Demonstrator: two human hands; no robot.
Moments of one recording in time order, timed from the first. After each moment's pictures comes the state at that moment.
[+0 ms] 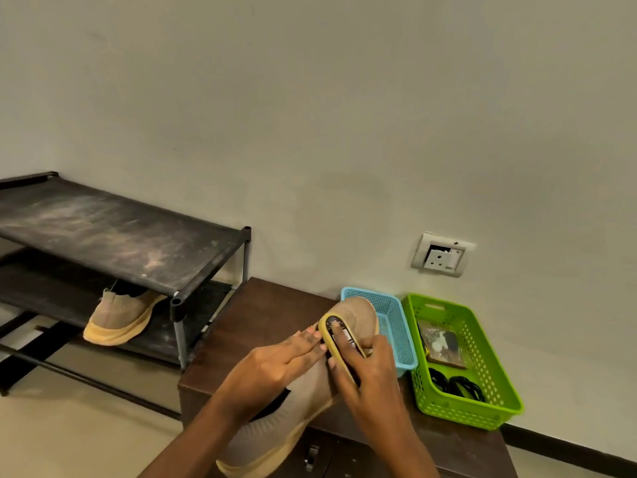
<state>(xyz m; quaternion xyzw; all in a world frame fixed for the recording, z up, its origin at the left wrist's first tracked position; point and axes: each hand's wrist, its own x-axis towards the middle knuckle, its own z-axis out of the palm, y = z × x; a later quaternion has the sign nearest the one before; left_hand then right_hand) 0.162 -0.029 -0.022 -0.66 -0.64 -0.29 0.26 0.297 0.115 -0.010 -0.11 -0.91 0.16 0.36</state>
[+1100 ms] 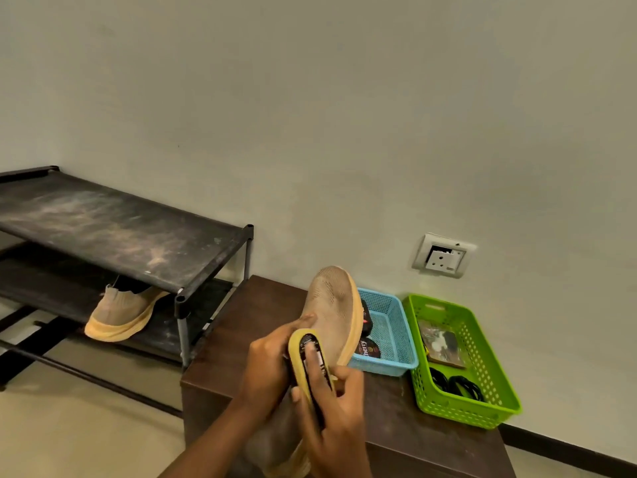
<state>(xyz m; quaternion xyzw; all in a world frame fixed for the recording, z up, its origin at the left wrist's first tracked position) 0.177 -0.014 -0.027 -0.38 -0.71 -0.58 0.12 0.299 0.051 -0.036 -0.04 -0.88 0.20 0.44</state>
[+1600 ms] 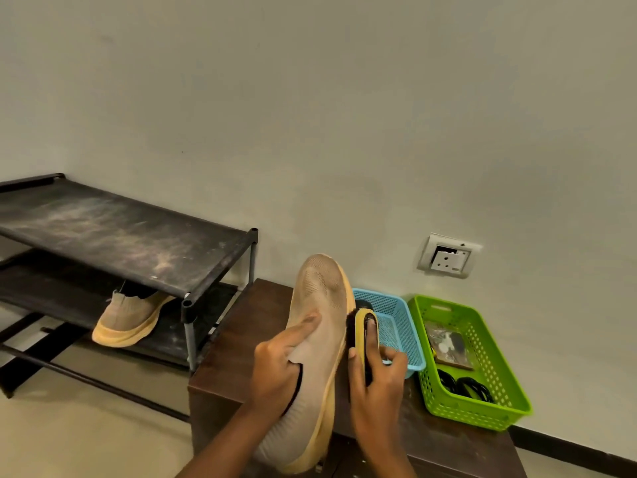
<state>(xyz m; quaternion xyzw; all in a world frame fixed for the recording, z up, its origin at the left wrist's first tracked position) 0.184 -0.018 -0.017 -0.36 -0.67 -0.64 0.10 0.281 0.090 -0.032 -0.22 -0.81 0.24 0.49</state>
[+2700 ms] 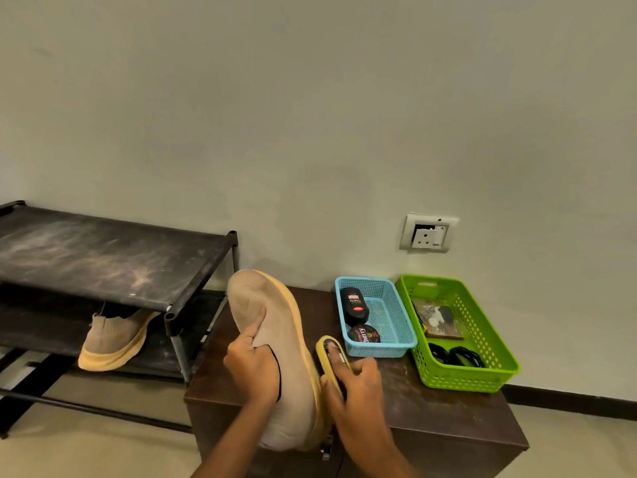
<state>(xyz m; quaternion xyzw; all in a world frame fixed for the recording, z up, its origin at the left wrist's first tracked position) 0.178 -0.005 -0.015 -0.01 -0.70 -0.71 0.03 0.297 0.071 -0.044 -0.23 -0.89 0.24 0.31</state>
